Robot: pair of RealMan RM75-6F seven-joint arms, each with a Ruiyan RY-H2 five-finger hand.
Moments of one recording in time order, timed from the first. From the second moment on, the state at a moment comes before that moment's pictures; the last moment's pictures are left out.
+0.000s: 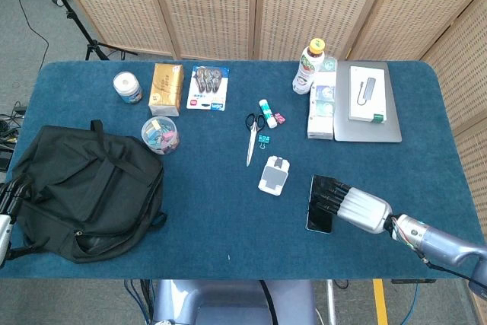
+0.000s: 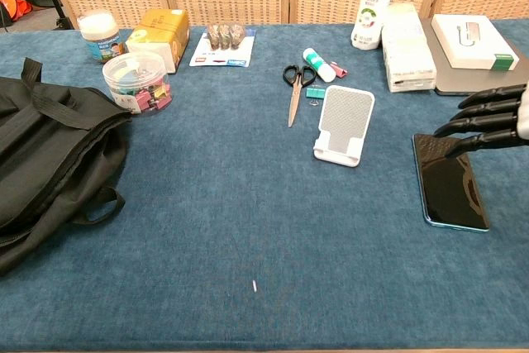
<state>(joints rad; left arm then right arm) -0.03 -1.04 0.00 -1.68 1.56 1.53 -0.11 0.72 -1.14 -0.14 -1.22 -2.14 0.98 0.16</state>
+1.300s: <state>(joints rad) -0.06 -1.06 -0.05 -1.68 1.44 1.47 -0.06 0.87 -1.47 -0.35 -0.75 -2.12 1.10 0.50</state>
